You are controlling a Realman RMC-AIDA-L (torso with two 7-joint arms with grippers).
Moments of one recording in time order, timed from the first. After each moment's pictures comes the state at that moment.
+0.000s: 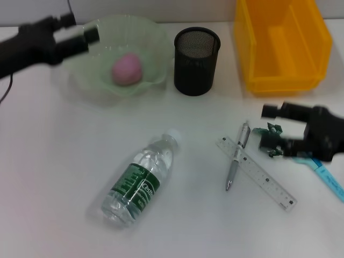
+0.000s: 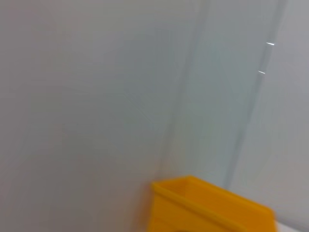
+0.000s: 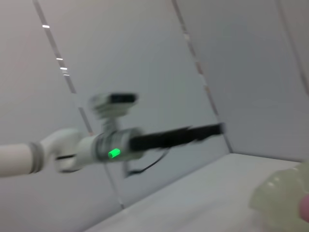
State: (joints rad) left arm -0.47 -2.06 0.75 0.81 1.66 1.35 -1.54; right arm 0.42 1.99 -0.75 -0.55 -1.77 -1.83 1.36
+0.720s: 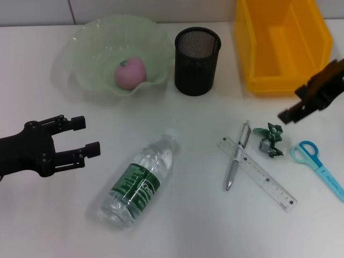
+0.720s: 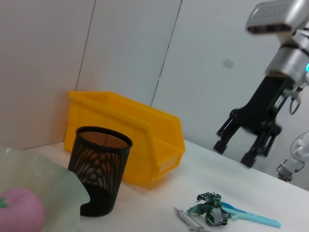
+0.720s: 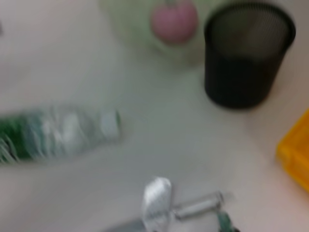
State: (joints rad) left arm -0.30 -2.00 0.76 0.68 1.82 1.71 -1.32; right arm 0.74 2.04 -1.00 -1.33 -2.61 -1.83 2.29
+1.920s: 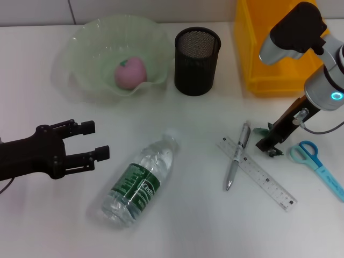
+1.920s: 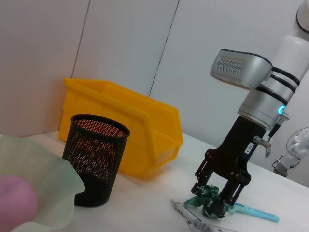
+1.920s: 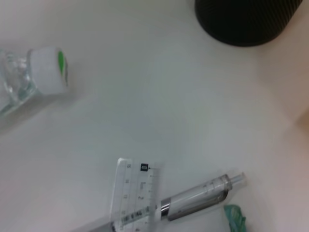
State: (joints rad) left arm -0.33 -2.01 0.76 0.62 1.85 1.68 -1.31; right arm 0.75 2.09 -1.32 -1.03 -2.71 -1.46 2.46
